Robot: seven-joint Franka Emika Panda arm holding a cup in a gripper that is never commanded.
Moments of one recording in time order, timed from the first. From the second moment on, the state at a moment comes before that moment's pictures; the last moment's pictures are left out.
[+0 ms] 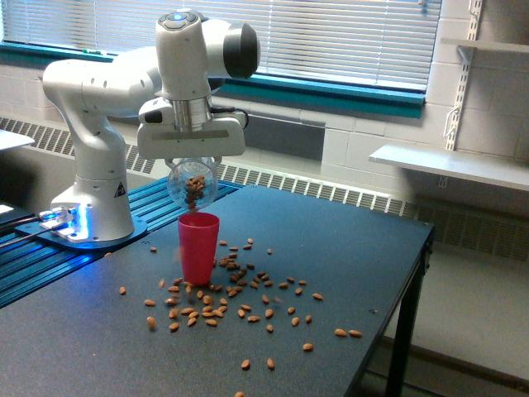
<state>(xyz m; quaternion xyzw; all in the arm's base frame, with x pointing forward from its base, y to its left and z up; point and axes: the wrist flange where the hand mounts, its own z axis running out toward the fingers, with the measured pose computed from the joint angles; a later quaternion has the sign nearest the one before) 0.289 -0.071 0.314 -0.60 0.80 0.07 0.06</state>
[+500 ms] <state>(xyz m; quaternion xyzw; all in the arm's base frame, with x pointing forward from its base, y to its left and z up) 0.290 -0.066 0.314 -0.60 0.80 0.08 0.06</state>
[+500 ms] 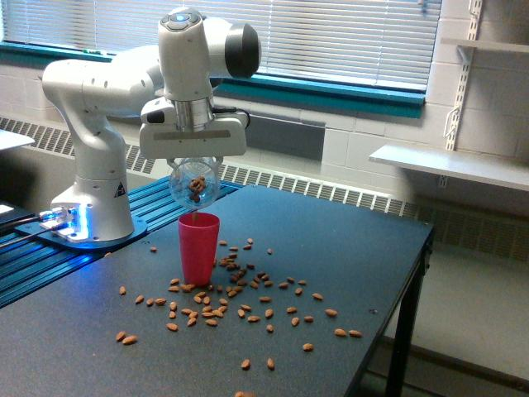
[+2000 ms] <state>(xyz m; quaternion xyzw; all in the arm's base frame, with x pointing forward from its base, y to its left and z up) 0.285 -0.059 0.313 -0.60 0.79 0.11 0.04</state>
